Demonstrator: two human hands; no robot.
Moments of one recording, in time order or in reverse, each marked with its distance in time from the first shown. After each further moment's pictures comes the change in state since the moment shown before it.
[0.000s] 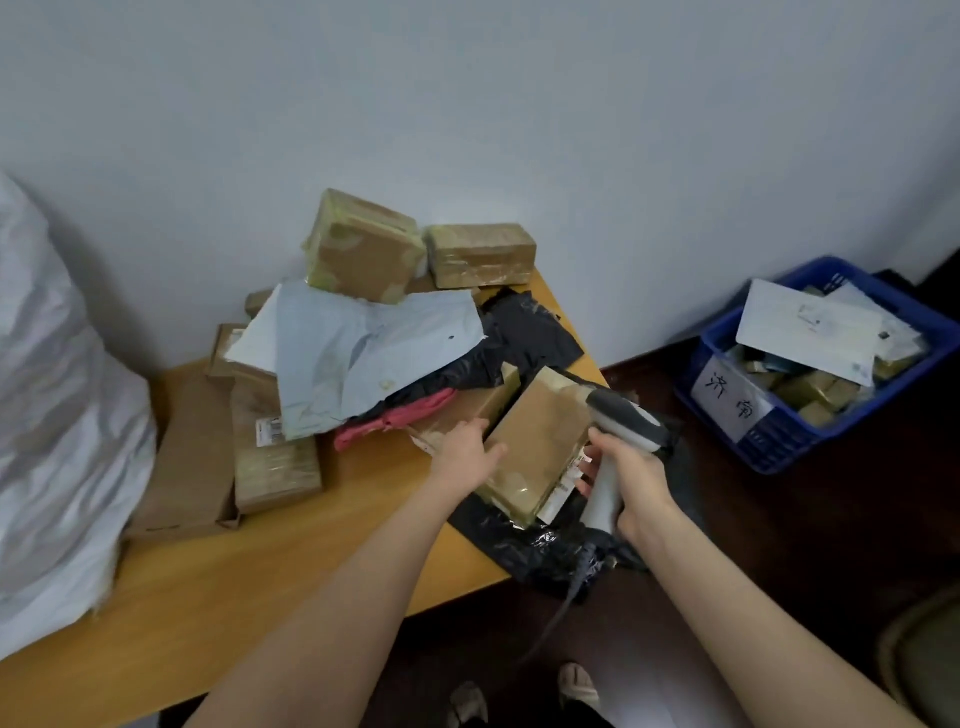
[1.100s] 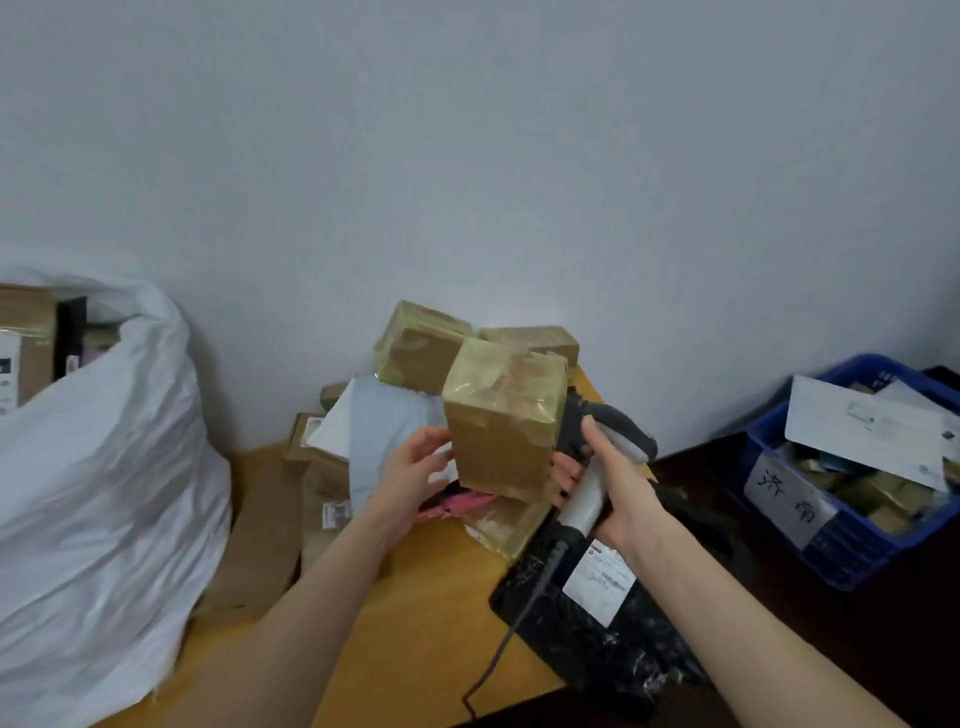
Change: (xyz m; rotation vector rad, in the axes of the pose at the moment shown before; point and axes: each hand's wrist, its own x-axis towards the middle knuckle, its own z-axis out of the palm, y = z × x) left_hand -0.037 -0.036 -0.143 -1.023 0.146 0.063; right_hand -0.042 -0.050 0.087 0.183 -0.416 0.077
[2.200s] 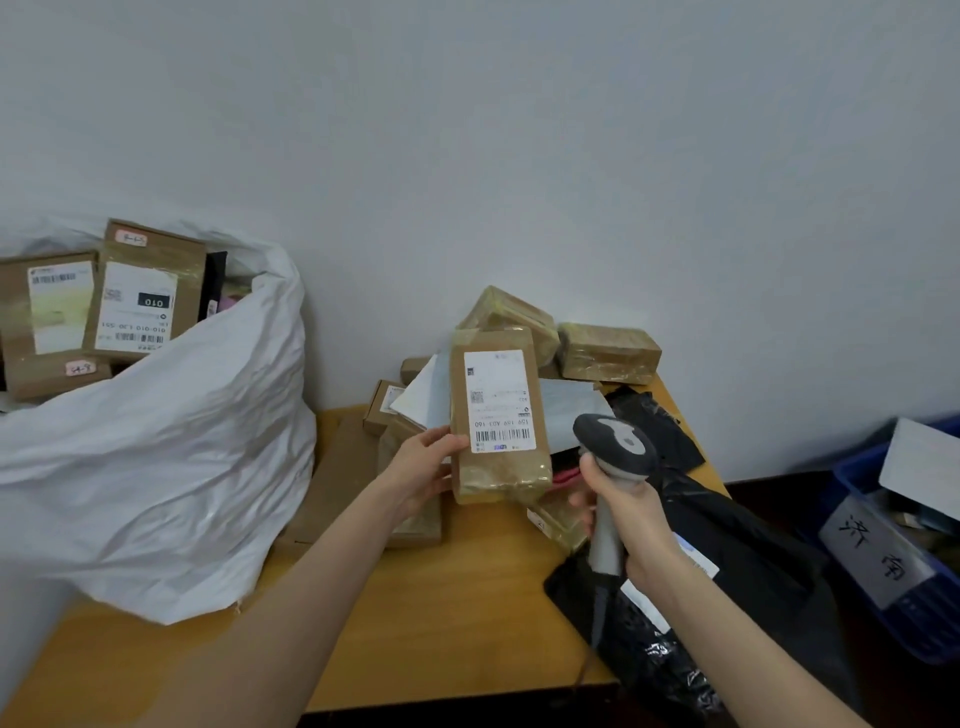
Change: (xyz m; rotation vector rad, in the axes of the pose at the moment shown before) left_hand -0.035 0.000 -0.077 -0.147 0.160 -0.236; right_hand -0.028 0.063 0.035 -0.461 -0.071 -0.228
